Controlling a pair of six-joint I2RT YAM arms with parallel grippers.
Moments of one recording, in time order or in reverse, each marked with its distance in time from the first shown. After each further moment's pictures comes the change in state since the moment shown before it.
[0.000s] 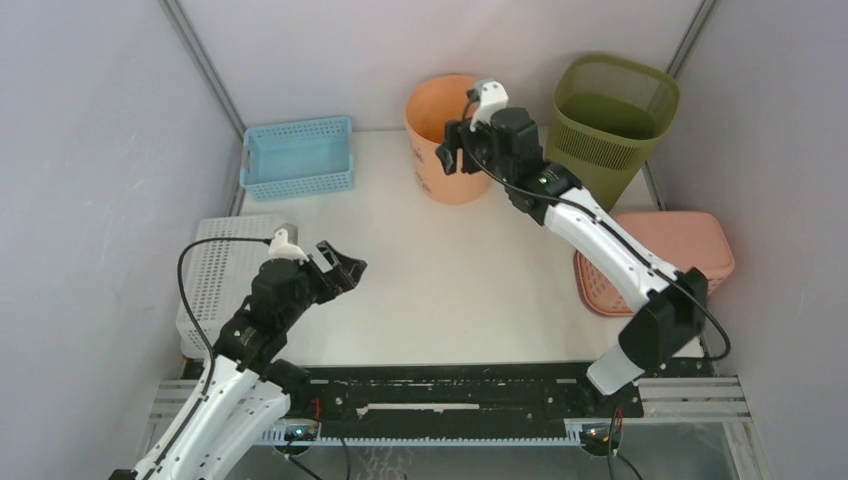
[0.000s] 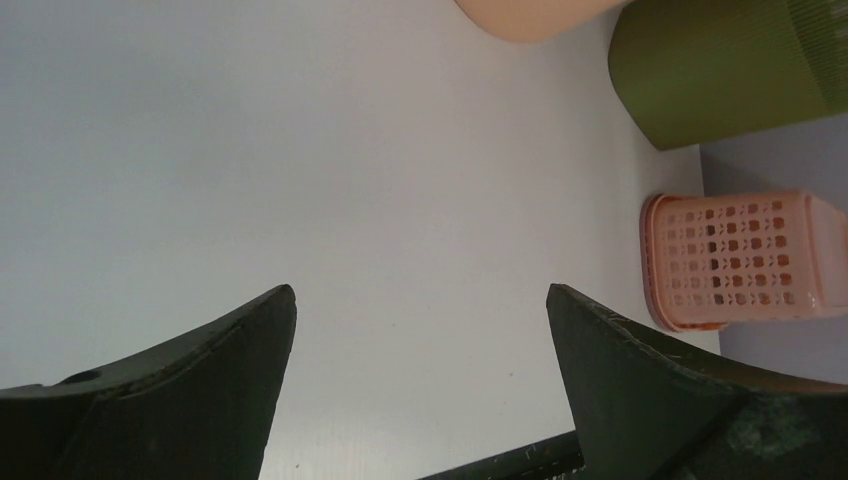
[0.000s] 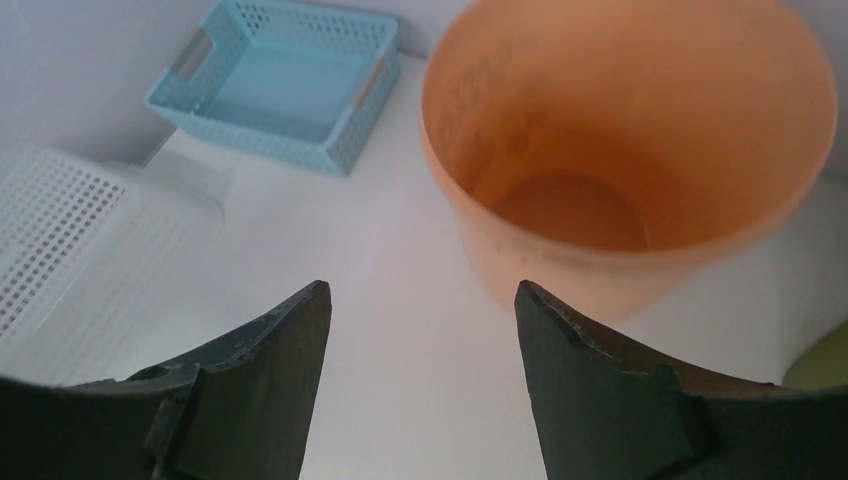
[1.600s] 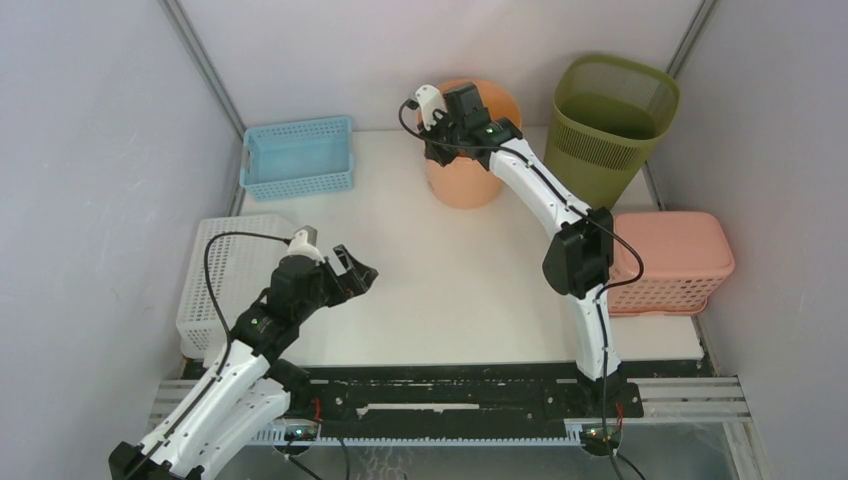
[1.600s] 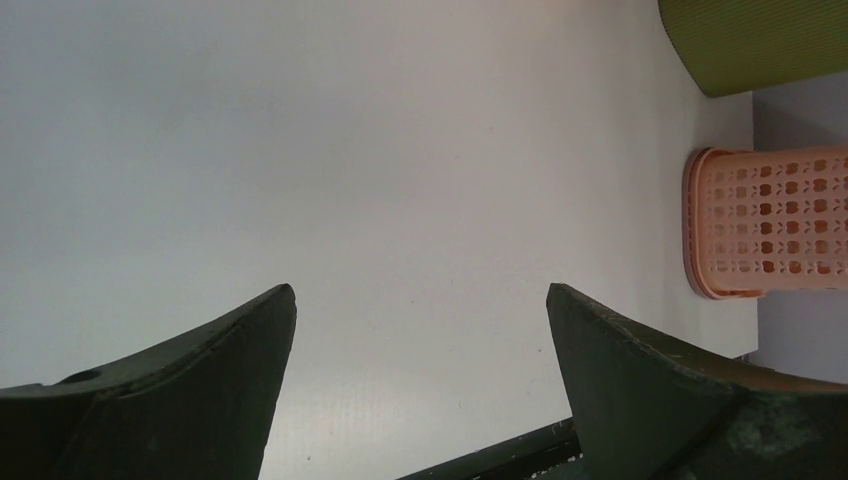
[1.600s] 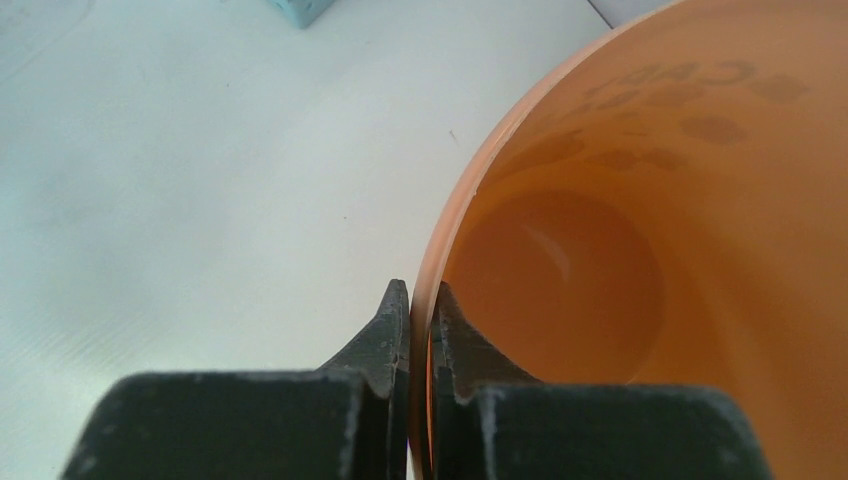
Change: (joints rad) left arm -0.043 0.084 -0.068 0.063 0.037 0.007; right arm -0.051 0.657 0.724 -0.390 -0.254 -0.489
